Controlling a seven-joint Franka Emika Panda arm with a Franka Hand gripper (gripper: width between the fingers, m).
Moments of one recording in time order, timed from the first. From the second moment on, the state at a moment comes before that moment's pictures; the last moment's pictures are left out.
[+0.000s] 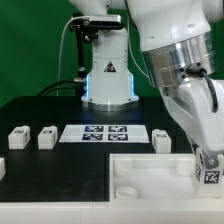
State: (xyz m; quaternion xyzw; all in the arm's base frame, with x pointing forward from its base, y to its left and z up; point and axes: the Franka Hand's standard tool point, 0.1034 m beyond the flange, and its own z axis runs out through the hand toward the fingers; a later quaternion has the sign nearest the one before) arm 0.629 0.109 0.080 -0.71 0.68 0.08 0.13
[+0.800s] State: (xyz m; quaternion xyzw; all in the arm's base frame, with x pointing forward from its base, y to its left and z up) arm 0.626 0.111 0.077 -0.92 0.36 0.02 0.12
